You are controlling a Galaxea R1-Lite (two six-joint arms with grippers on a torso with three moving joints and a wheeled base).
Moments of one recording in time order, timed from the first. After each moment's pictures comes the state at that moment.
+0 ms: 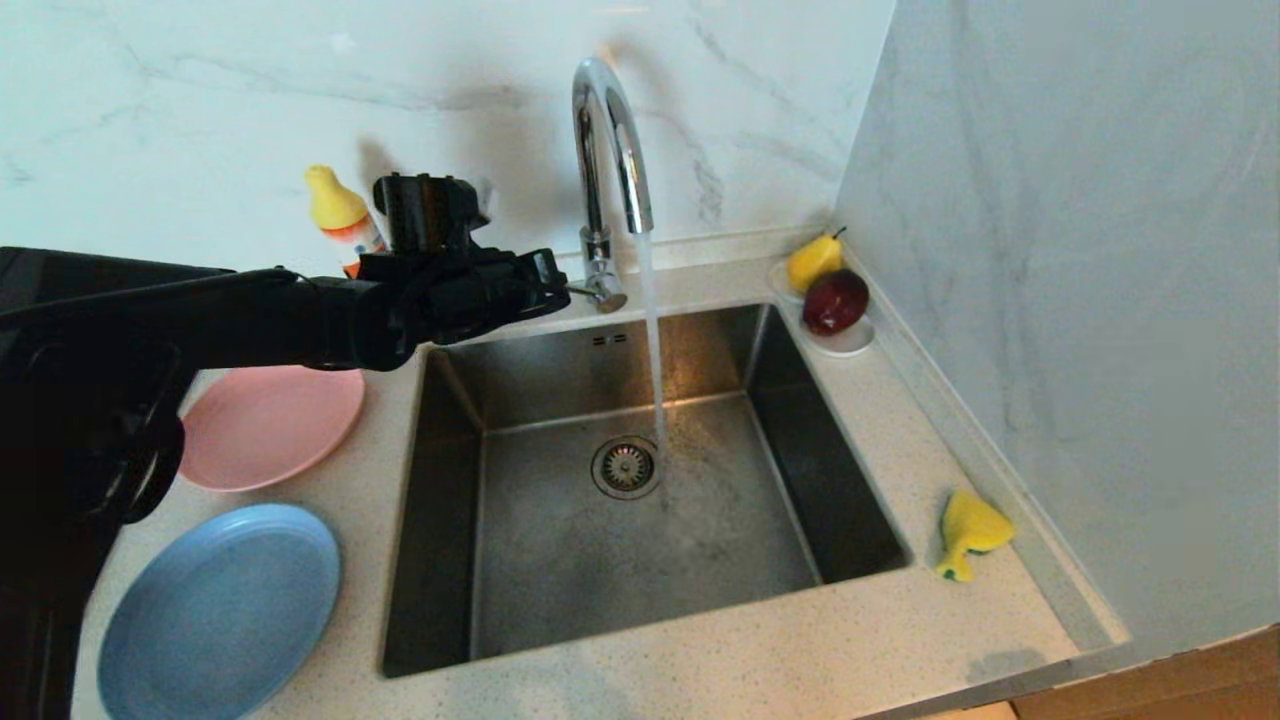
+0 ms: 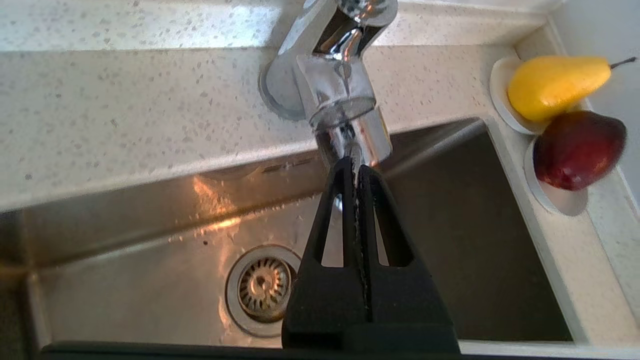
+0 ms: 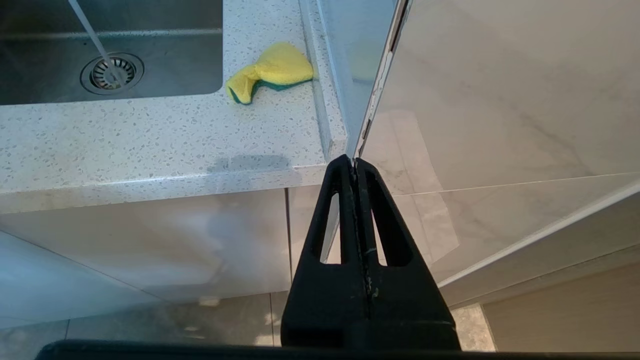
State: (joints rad) left arm -0.27 2.19 -1.76 -0.27 -0.14 -0.31; right arm -0.01 0.00 0.00 0.00 0.02 -0.04
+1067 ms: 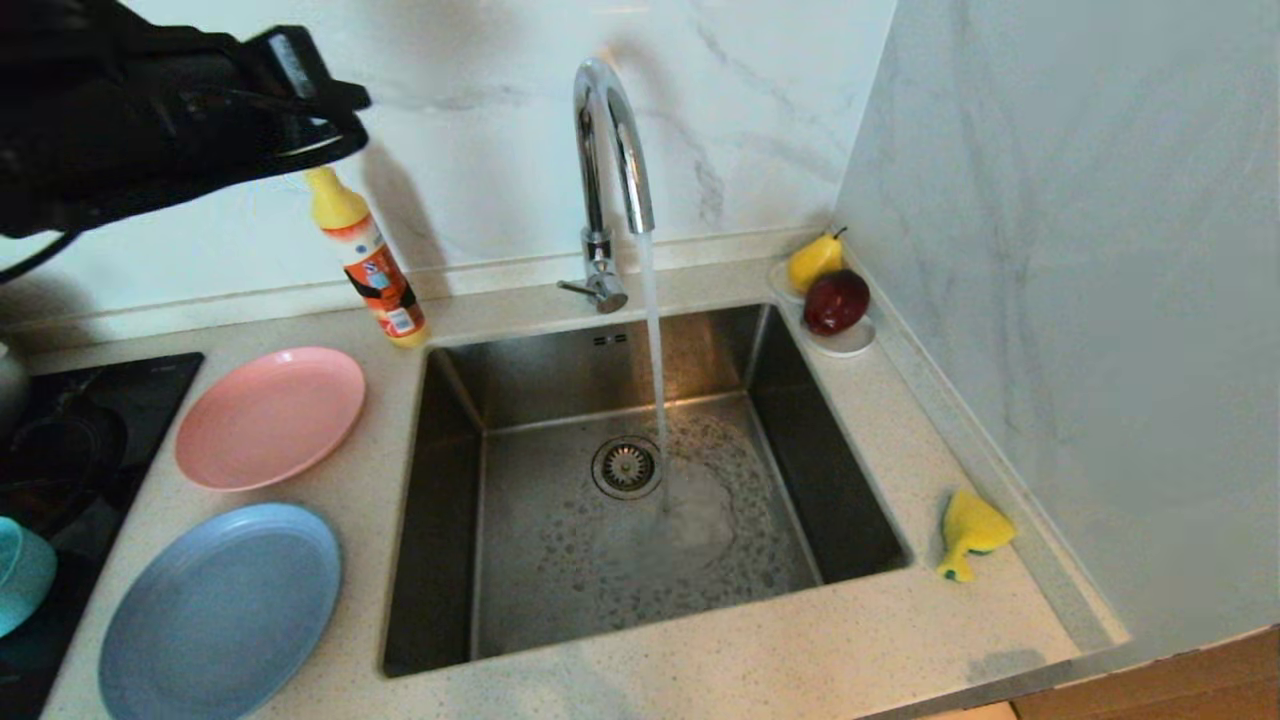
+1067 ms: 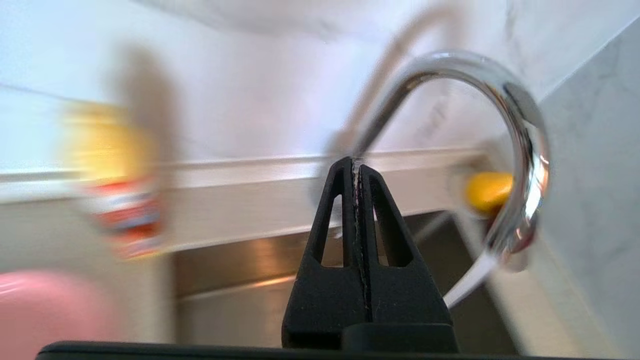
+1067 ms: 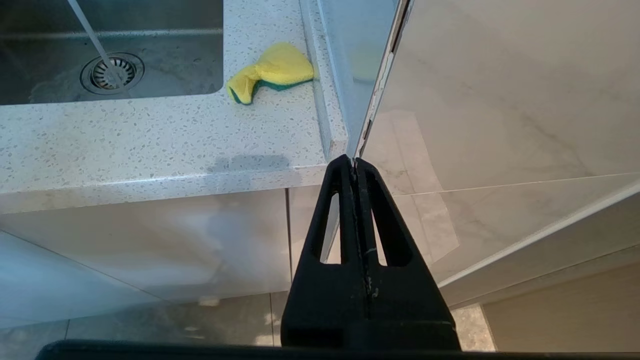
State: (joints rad) left arm -0.25 1.52 -1.43 -0.22 0.05 -0.19; right arm -0.01 0.00 0.00 0.00 0.02 -0.04
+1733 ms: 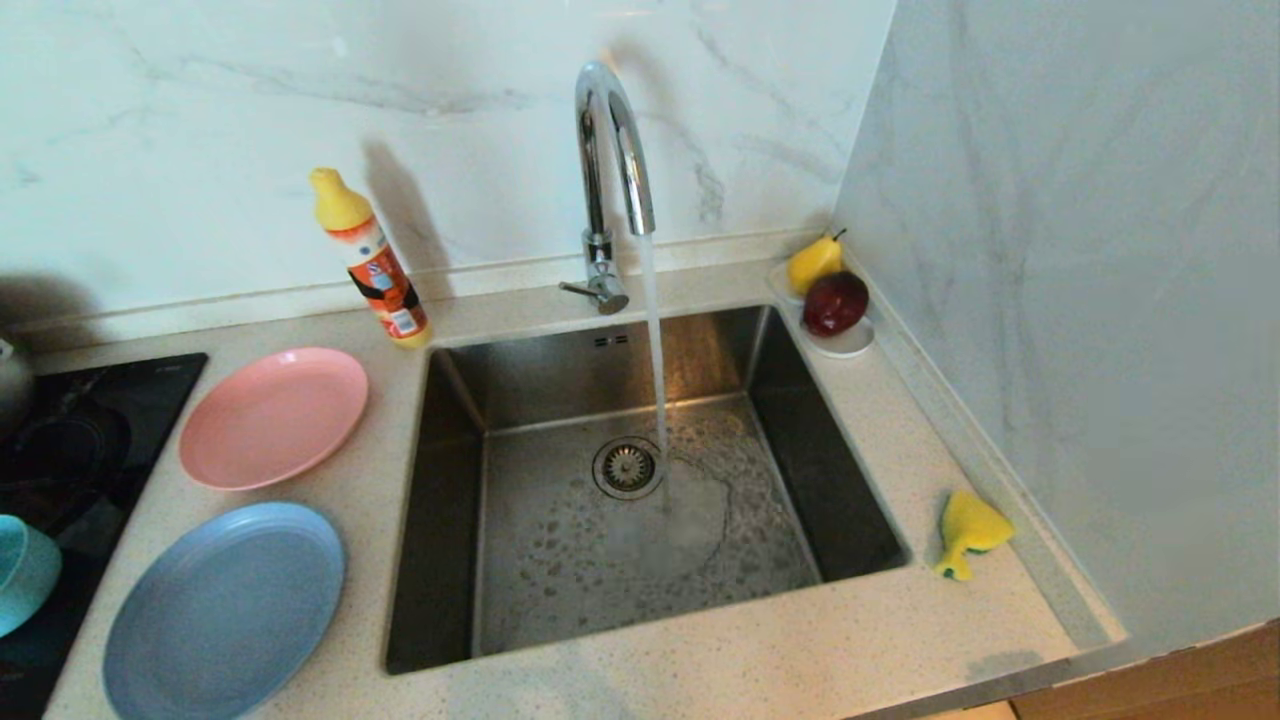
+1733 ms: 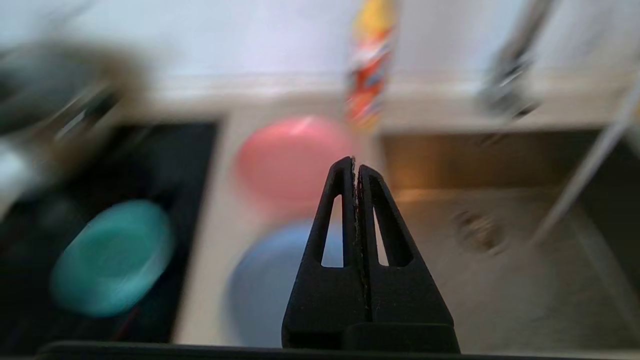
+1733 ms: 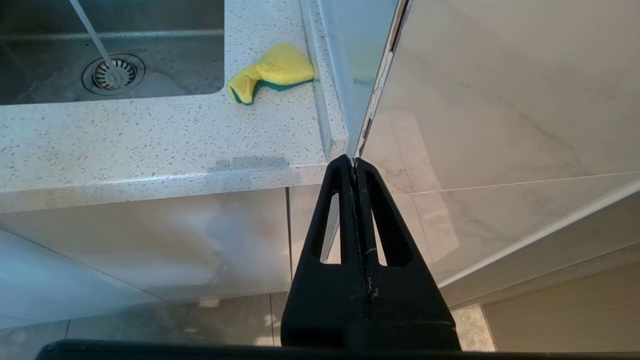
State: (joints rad) left arm -0.12 0.45 -0.54 -0.07 0.27 0.03; right arm -0.01 0.00 0.00 0.00 0.02 -0.04
